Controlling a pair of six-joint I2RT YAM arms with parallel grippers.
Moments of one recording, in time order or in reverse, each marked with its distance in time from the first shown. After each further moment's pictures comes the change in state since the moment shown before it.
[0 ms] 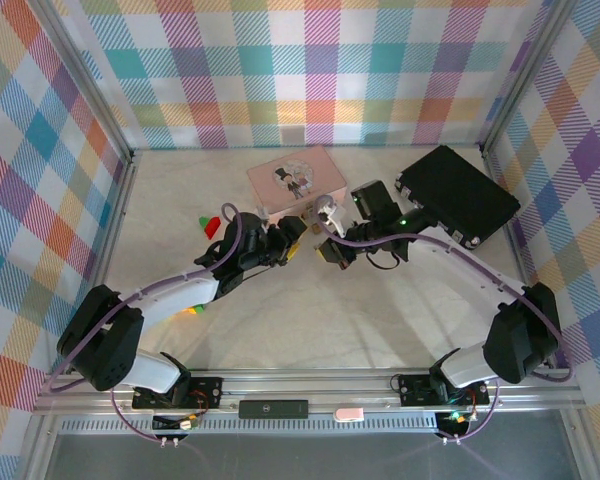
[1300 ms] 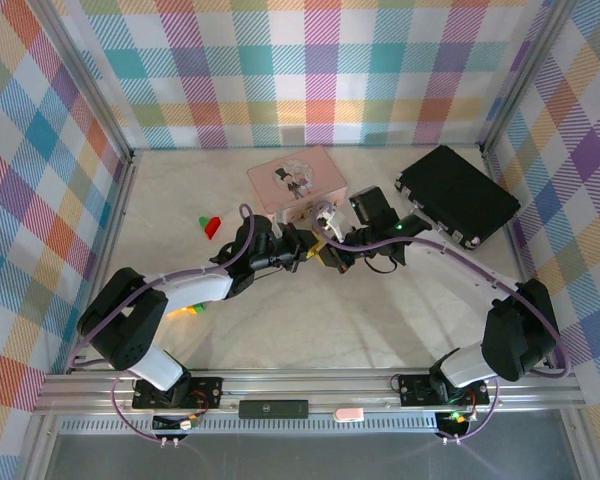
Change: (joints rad) left arm -0.042 0.130 0.011 0.181 0.163 -0.092; right arm 0.000 0.005 -0.056 0.061 0.001 0.003
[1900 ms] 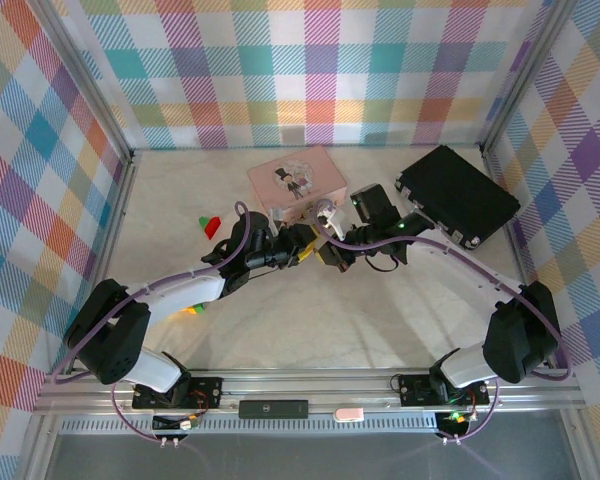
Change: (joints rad) left arm 0.000 -0.076 0.029 -0.158 -0.031 0.108; right arm 0.000 -0.011 0.021 -0.020 -0.018 -0.007
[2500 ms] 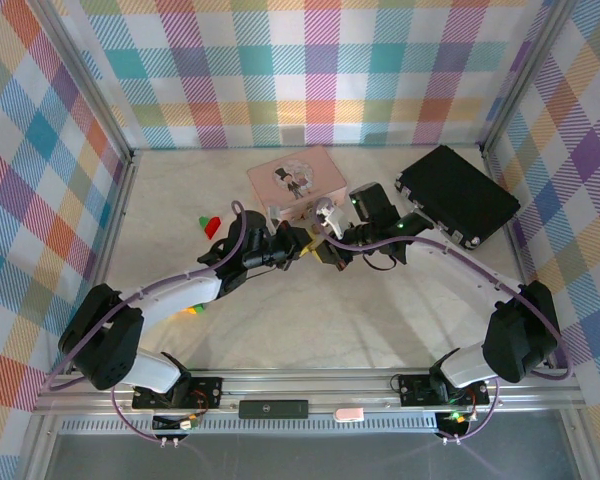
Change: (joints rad) left arm 0.002 -0.042 0.006 -0.045 -0.011 0.008; right arm 0.000 0.003 0.005 0.039 -0.015 0.005
